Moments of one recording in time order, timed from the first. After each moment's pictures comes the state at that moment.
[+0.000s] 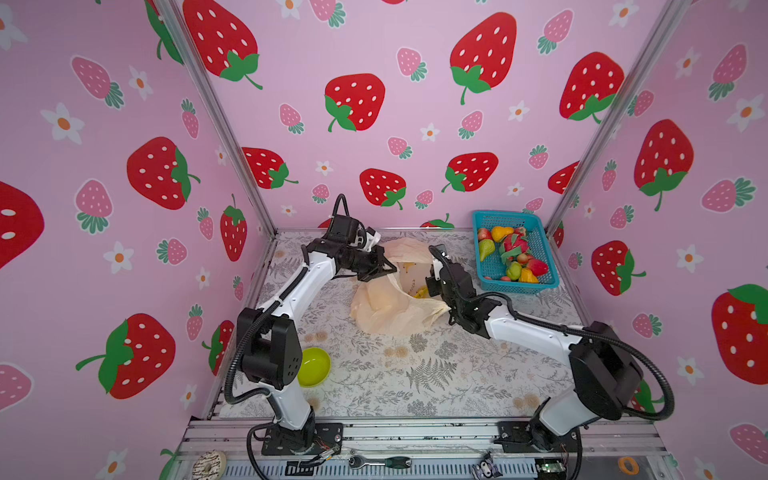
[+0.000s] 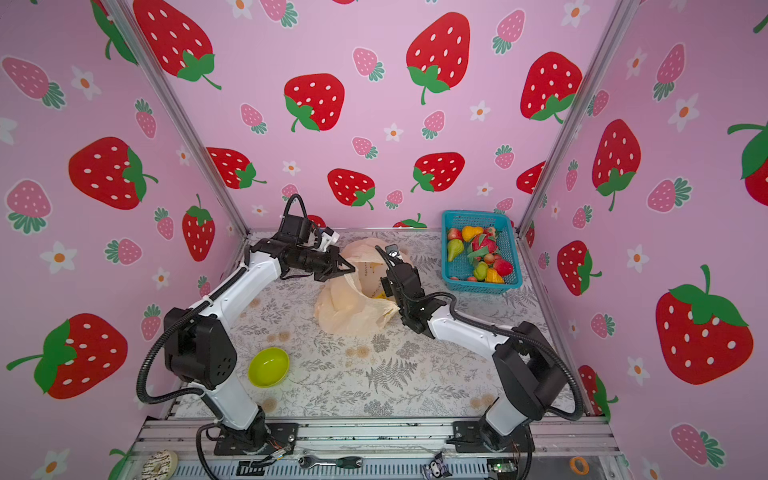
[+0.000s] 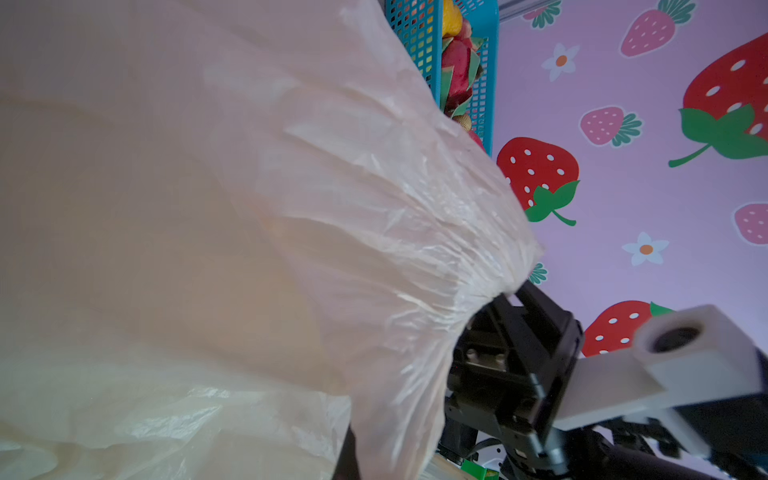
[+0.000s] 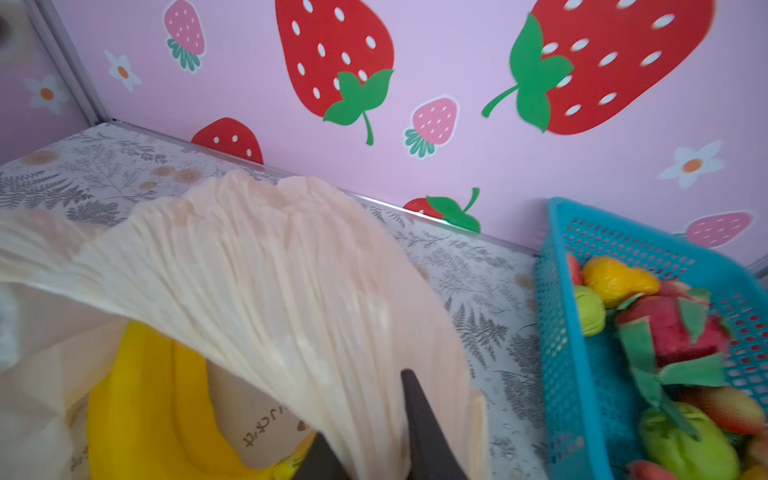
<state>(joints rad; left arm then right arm) -0.27 1.75 1.56 -0.74 0.78 -0.52 0.84 1.54 1.00 0.23 0.56 -0.04</state>
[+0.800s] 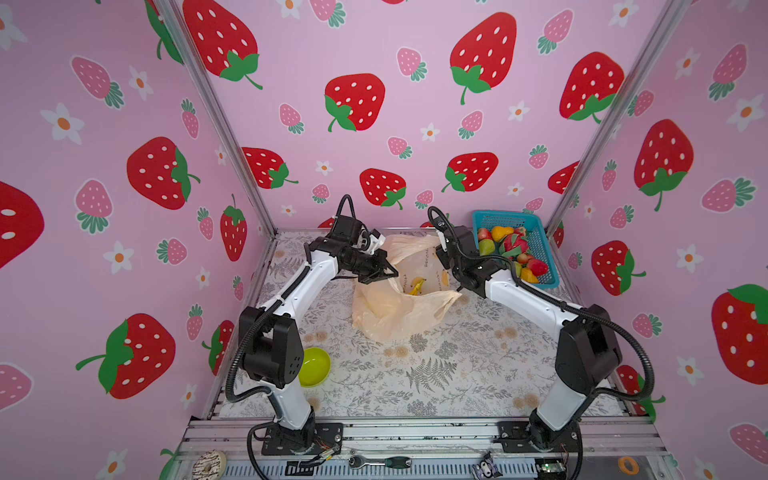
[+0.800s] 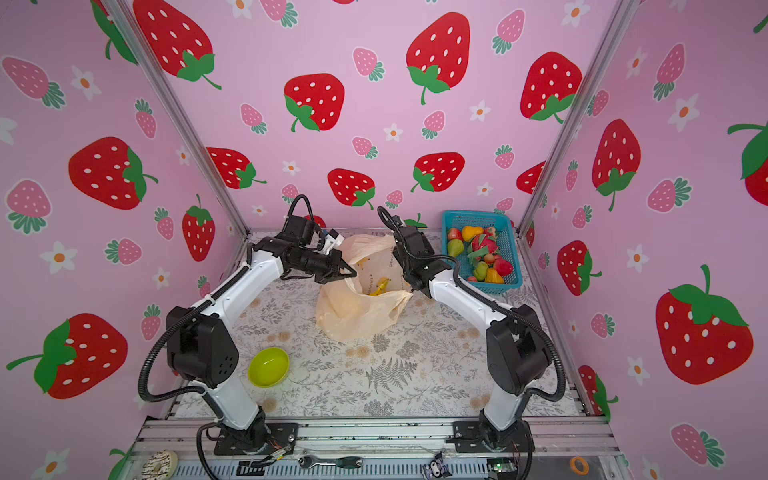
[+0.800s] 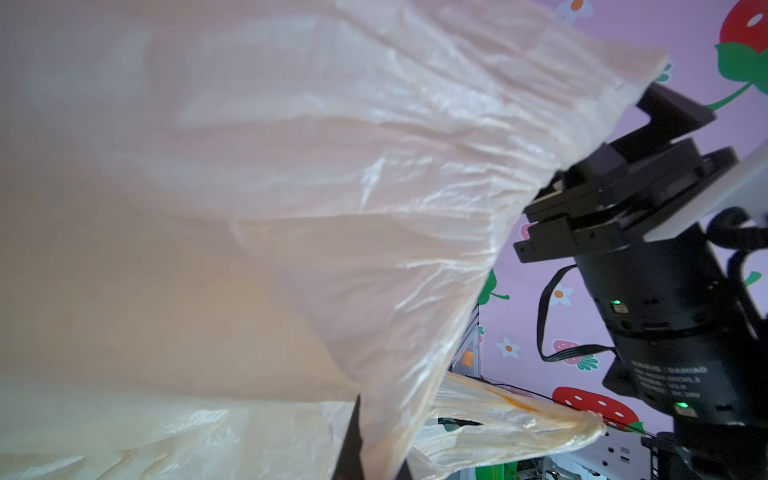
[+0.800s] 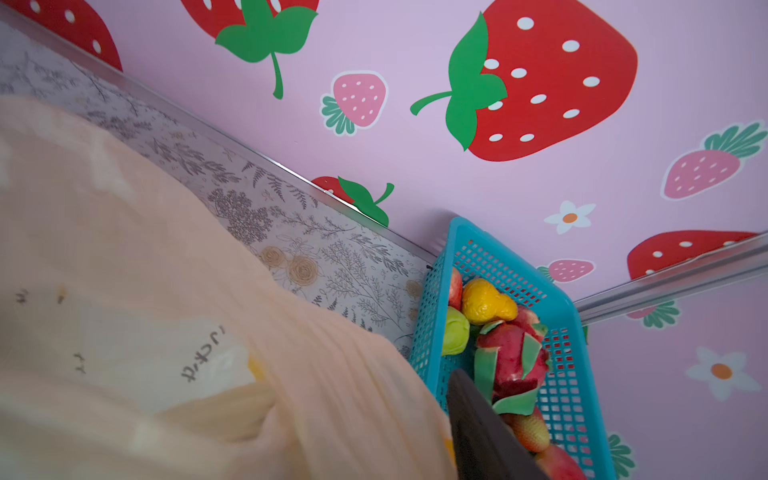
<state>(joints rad) -0.29 1.77 1.59 -0.82 0.79 -0.43 0.67 1.73 1.41 -0.15 0.54 -0.30</state>
